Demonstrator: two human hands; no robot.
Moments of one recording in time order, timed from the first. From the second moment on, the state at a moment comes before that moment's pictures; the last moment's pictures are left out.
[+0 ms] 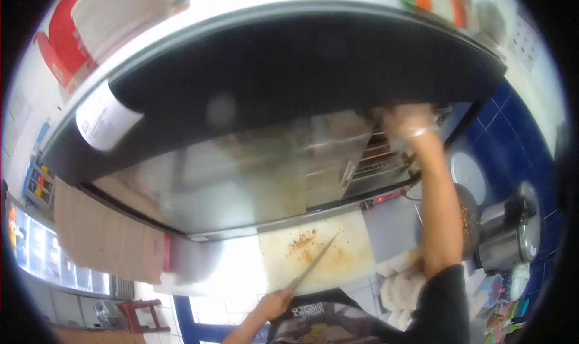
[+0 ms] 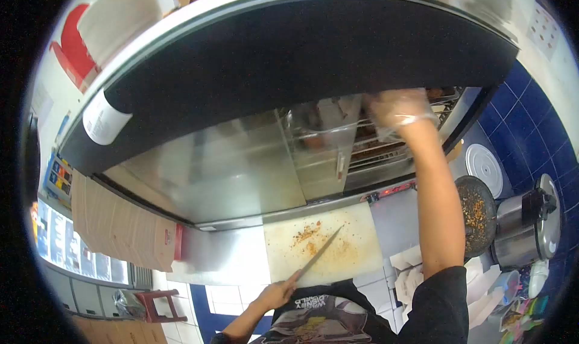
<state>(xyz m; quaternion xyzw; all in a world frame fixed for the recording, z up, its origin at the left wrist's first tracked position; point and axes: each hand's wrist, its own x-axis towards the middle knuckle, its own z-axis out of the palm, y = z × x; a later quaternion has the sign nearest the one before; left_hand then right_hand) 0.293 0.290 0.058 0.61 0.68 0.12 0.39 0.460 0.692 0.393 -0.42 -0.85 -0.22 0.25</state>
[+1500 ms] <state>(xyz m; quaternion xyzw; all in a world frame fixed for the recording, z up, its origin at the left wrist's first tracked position) 0.324 0.399 0.067 0.78 0.61 -0.03 0.17 0.543 0.449 -0.009 -0.52 -0.69 0.29 0.41</state>
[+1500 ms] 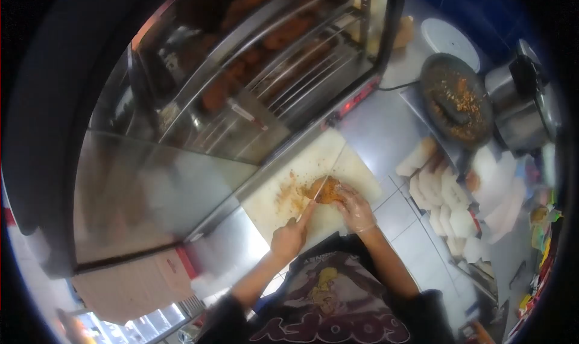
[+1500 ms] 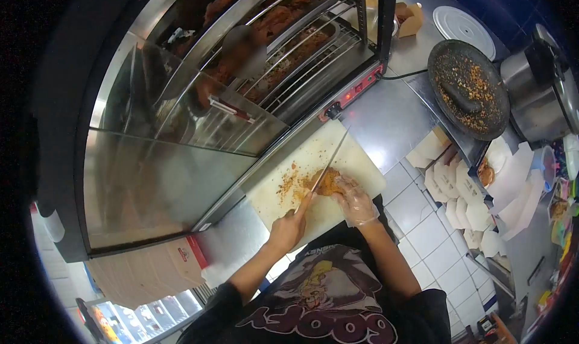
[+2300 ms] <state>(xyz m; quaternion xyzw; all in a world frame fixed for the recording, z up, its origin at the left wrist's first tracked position) 0.348 0.389 0.059 0.72 0.63 -0.03 0.30 0.542 0.445 -0.032 -0.54 -0.58 0.39 0.47</state>
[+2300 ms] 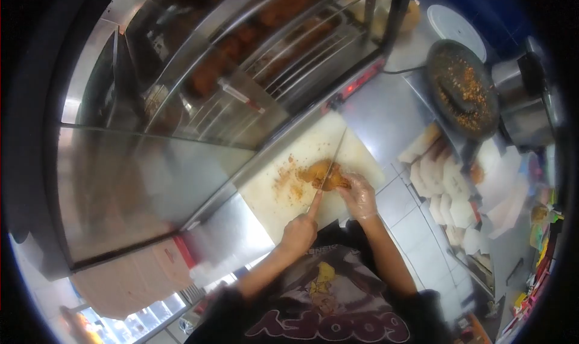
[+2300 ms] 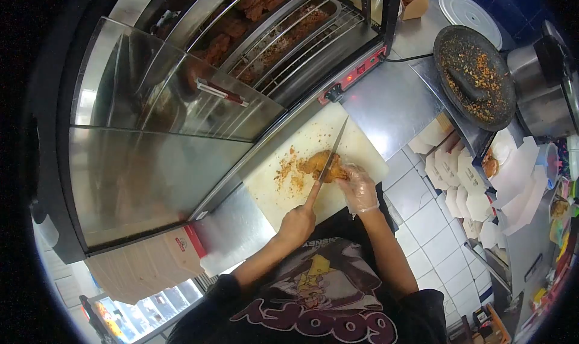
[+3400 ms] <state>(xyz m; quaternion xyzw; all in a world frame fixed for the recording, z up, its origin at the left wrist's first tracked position) 0.367 0.371 0.051 0.70 0.64 -0.04 0.30 0.551 0.437 -0.038 -0.57 -0.51 0.43 0.47</state>
